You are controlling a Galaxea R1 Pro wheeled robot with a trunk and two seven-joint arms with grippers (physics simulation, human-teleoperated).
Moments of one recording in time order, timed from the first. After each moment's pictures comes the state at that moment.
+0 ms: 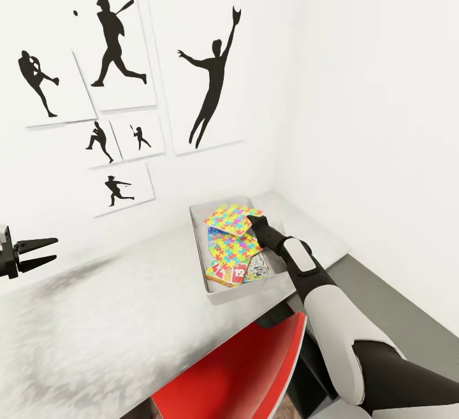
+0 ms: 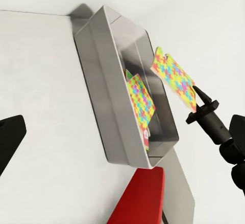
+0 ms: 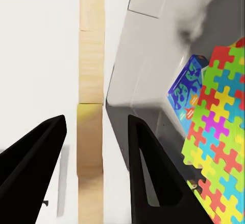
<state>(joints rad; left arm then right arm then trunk) -0.68 0.82 0.13 -0.80 0.69 1.02 -1.15 -0.97 0.17 -0.11 -0.58 -1.05 0.36 0.04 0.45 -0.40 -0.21</state>
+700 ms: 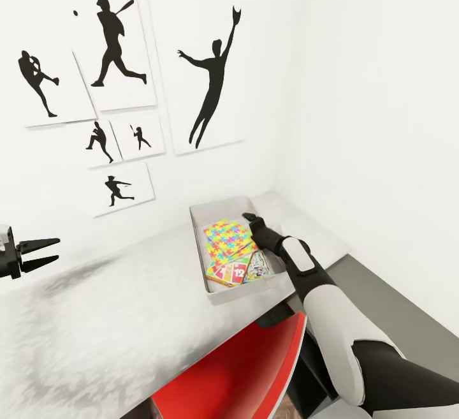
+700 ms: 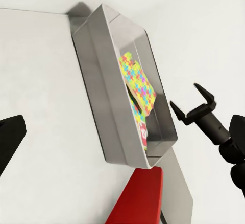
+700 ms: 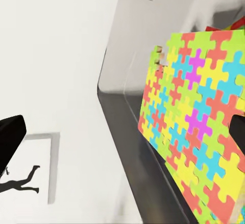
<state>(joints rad) -0.68 0.81 0.13 -0.80 0.69 1.02 -1.15 -0.97 0.17 -0.09 -0.58 -1.05 0.40 0.00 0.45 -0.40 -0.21</state>
